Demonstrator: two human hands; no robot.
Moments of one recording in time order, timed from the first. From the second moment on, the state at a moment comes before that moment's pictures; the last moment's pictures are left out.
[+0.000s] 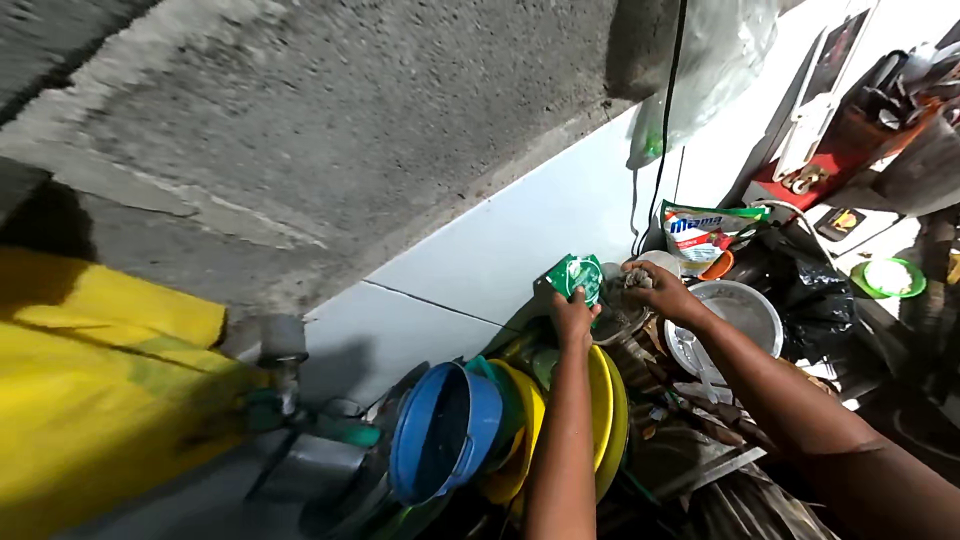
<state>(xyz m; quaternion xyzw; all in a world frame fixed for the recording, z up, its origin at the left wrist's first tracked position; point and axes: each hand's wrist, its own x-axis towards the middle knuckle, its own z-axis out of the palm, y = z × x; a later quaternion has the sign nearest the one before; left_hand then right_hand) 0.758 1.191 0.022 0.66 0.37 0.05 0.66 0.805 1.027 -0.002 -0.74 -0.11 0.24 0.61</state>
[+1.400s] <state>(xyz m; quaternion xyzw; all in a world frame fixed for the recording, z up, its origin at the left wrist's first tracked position) 0.508 1.294 0.091 0.28 0.55 0.22 0.76 0.798 1.081 0.046 -0.78 -0.24 0.18 0.54</state>
